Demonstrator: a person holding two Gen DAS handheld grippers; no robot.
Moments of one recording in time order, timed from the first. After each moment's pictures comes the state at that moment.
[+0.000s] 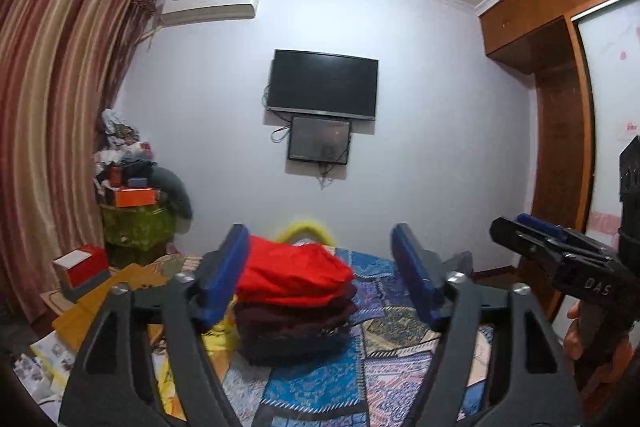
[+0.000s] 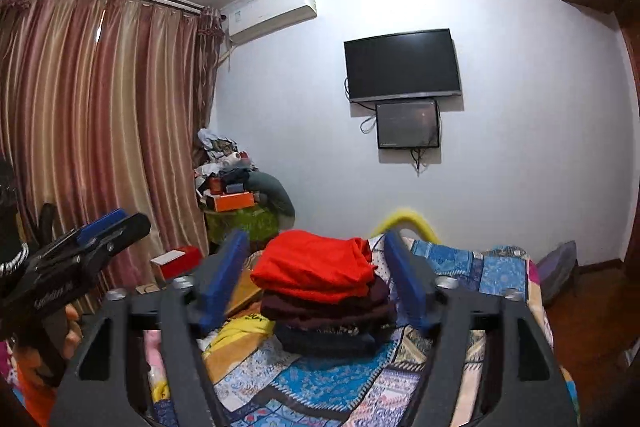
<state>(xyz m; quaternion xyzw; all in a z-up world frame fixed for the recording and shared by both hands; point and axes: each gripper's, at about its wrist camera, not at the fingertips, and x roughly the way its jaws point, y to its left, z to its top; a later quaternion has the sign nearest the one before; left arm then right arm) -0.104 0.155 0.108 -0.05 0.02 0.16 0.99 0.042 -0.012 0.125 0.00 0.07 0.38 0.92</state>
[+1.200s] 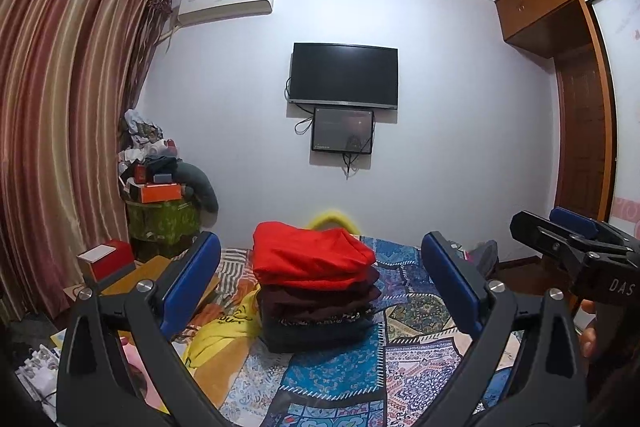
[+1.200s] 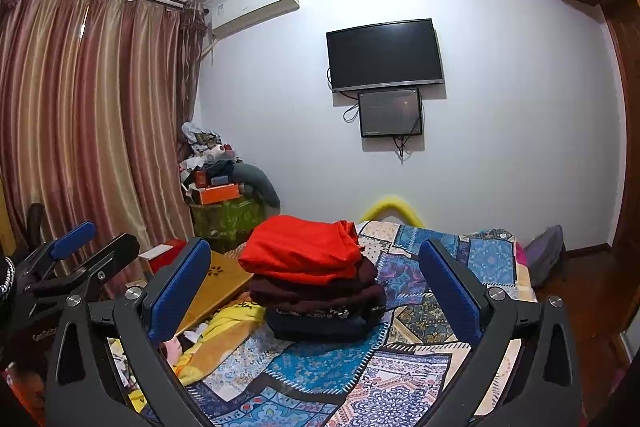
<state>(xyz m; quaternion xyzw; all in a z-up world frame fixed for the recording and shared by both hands) -0.107 0.143 0.084 -0.04 0.04 0.20 0.98 0.029 -0.023 0.112 -0.01 0.08 0.36 0.93</state>
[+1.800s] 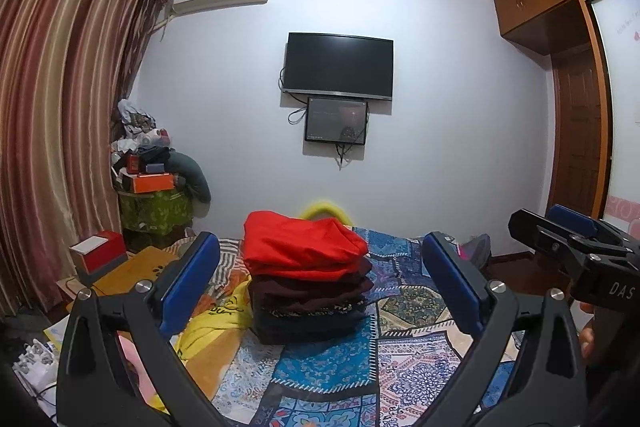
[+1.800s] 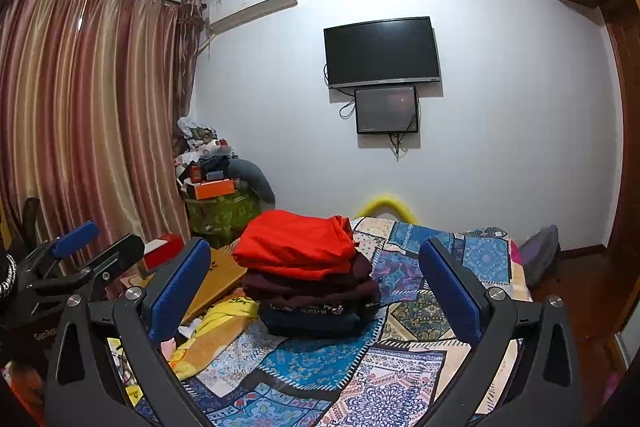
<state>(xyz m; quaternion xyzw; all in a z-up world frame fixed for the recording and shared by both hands) -0.106 0.143 0.079 -0.05 0.05 0.18 0.98 0.030 -0.025 0.113 -0.01 0.09 0.35 0.93</state>
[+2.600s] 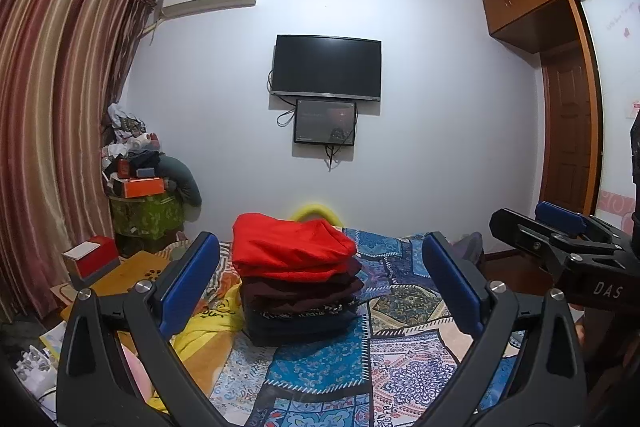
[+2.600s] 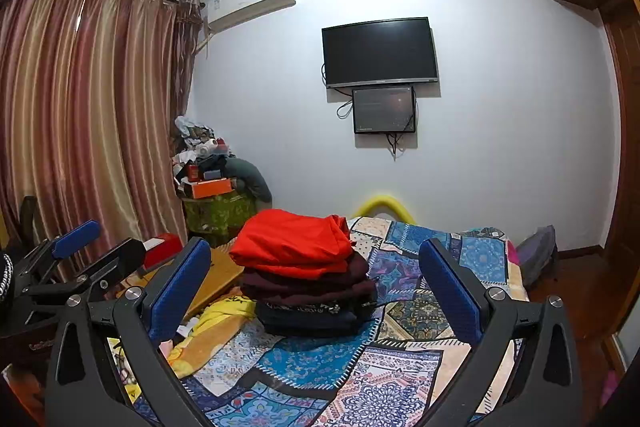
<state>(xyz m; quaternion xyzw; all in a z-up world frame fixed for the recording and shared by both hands) -0.107 0.139 0.078 -0.04 0.05 0.16 0.98 0.030 -0.024 0.113 -0.02 0.09 0.34 0.93</state>
